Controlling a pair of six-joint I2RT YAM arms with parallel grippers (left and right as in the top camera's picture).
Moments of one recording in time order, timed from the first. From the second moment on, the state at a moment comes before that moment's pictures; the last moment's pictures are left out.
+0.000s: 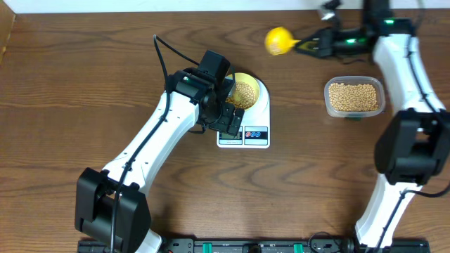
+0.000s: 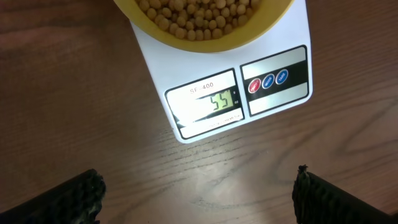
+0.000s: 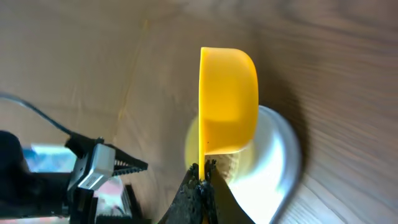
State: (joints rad) left arm -0.45 1.71 1.42 -1.06 0.15 -0.12; right arm -0.06 2.14 1.93 -0.94 -1.09 -0.02
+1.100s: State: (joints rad) left arm -0.45 1.71 1.42 -1.06 0.15 -0.12; right arm -0.18 1.98 1.93 -1.32 -0.29 0.01
